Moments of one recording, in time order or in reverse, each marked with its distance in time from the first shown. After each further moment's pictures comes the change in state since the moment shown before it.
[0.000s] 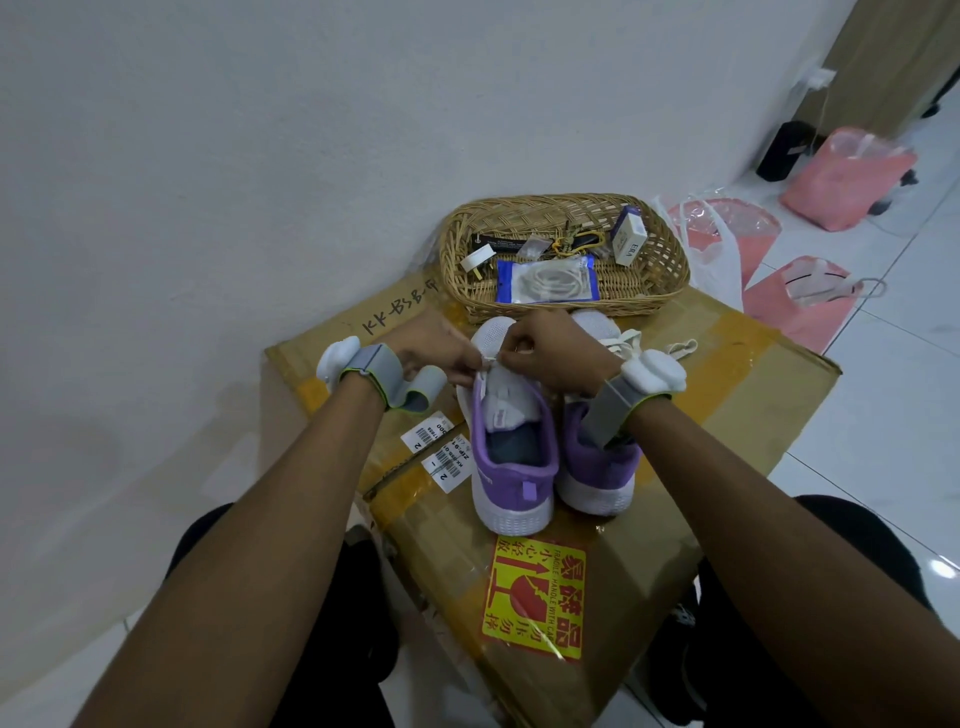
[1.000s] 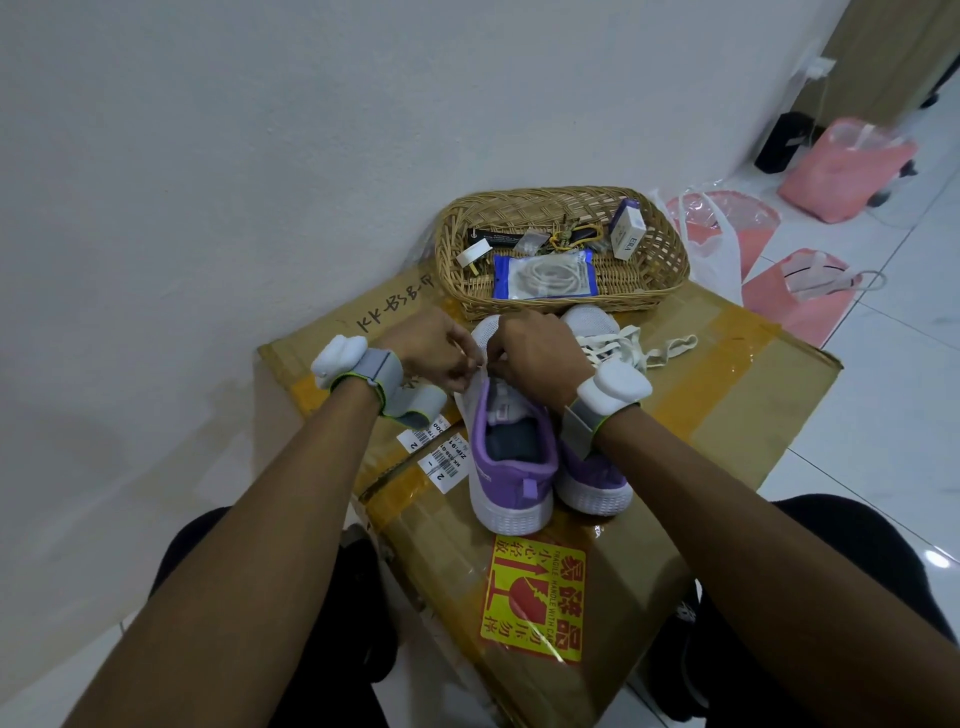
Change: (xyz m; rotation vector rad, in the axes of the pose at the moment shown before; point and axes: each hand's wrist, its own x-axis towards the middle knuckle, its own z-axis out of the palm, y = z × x) left_hand 0.015 -0.015 -0.002 0.257 -0.029 0.165; right_hand -0.004 -0.024 0.015 -0.362 0.101 -0.032
